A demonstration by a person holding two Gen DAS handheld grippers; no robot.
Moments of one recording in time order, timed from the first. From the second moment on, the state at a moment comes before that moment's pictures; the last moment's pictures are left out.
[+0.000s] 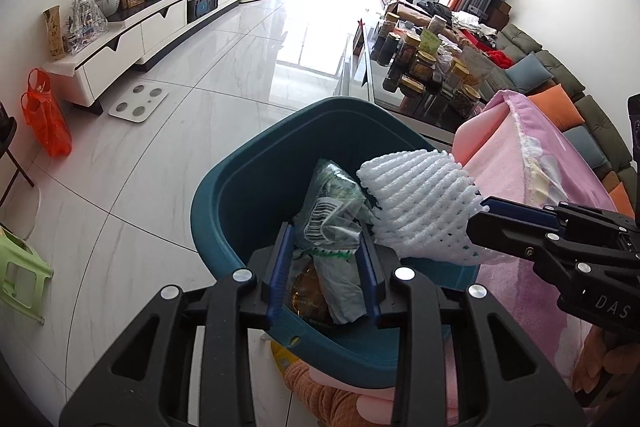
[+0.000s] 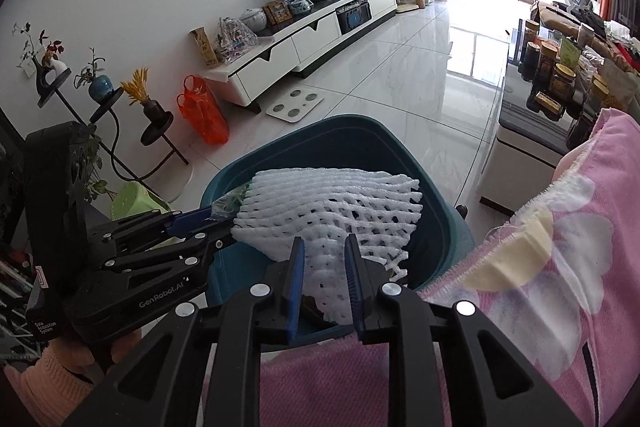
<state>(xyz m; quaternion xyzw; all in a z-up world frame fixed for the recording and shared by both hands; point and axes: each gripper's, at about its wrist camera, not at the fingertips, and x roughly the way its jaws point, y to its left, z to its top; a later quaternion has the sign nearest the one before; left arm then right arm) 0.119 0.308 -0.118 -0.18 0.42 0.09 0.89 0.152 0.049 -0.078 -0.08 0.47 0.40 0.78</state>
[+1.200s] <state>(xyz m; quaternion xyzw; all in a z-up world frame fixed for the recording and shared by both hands) 0.072 0.135 -0.047 -0.10 0.35 -0.14 0.92 0.085 -0.174 -0.028 0.04 0.38 0.34 0.86</state>
